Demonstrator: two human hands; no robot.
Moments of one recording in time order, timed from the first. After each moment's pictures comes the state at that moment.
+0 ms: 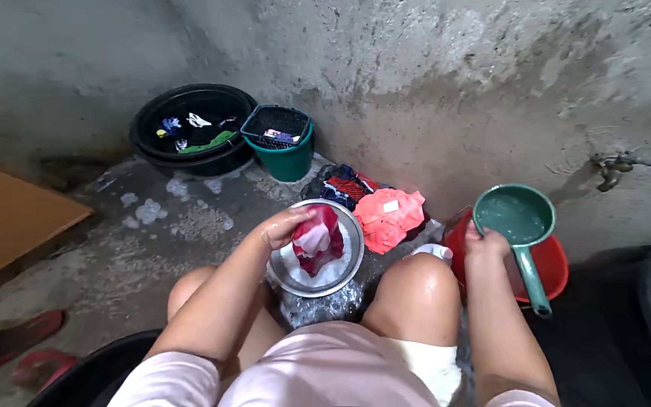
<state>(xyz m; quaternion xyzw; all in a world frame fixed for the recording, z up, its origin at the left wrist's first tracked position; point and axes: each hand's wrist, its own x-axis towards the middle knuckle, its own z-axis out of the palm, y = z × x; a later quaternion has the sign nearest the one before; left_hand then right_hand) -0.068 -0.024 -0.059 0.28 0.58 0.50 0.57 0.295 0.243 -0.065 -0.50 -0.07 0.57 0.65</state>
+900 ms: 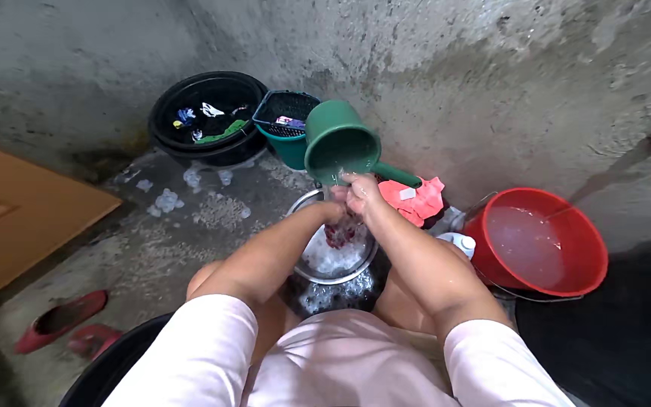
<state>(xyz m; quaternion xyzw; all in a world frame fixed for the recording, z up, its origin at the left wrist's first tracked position) -0.051 0.058 -0.092 0.61 0.71 -0.11 0.34 0.032 0.126 -0.041 -0.39 -0.33 0.83 0.22</state>
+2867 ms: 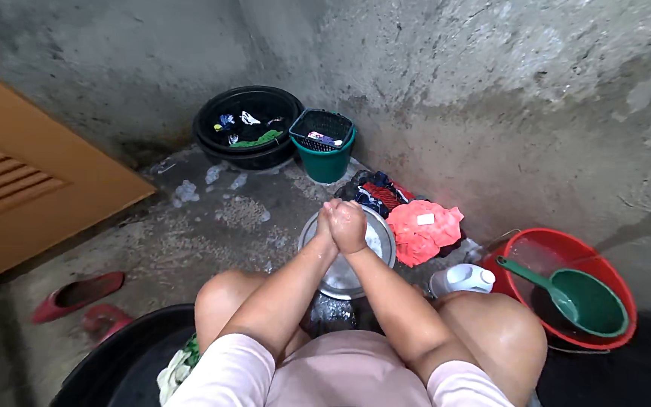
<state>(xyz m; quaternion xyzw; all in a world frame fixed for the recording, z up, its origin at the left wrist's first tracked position) -0.013 -0.031 0.008 -0.10 0.51 0.76 0.39 0.008 0.026 -0.062 -0.20 -0.83 0.30 0.43</state>
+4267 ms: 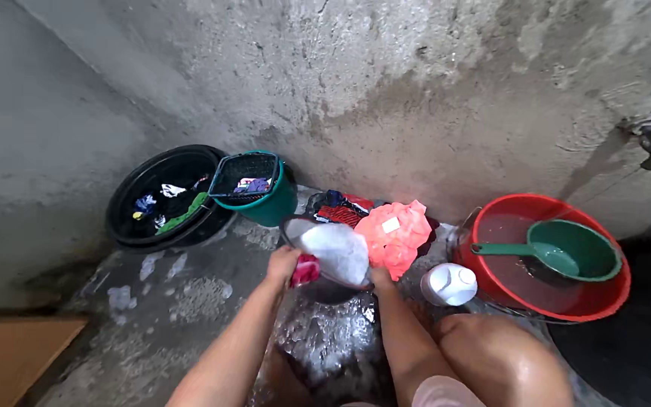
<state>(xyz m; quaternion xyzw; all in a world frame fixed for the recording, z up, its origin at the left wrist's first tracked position) -0.097 0.083 -0.104 0.20 0.86 0.33 0.35 0.112 0.187 -0.291 -0.65 -0.50 0.57 -0.05</state>
